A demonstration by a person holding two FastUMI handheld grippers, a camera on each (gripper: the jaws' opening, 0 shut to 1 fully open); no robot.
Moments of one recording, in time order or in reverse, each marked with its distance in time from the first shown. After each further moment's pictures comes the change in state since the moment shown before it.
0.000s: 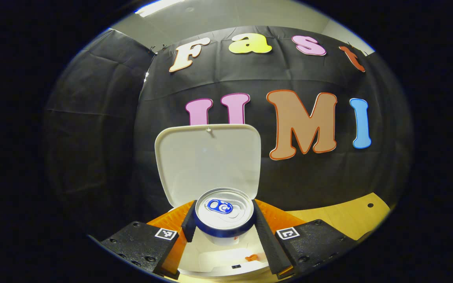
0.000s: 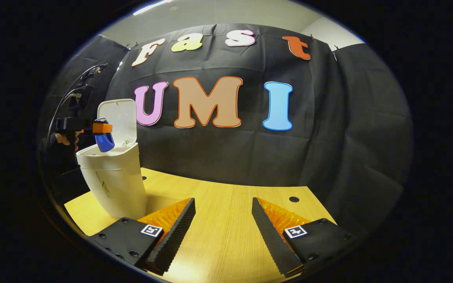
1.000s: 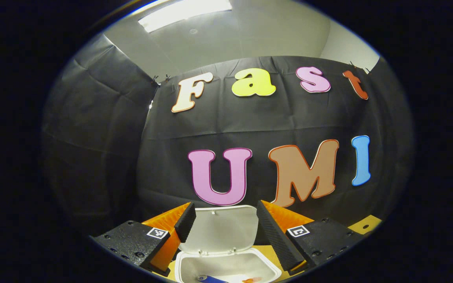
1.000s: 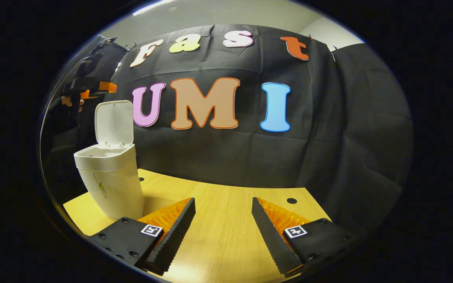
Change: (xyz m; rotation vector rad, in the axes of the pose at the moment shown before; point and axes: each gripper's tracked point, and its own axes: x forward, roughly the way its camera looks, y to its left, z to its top) left arm -0.003 0.005 0.172 0.005 -0.297 0.018; right arm 0.004 -0.014 0.003 0.015 -0.010 -0.009
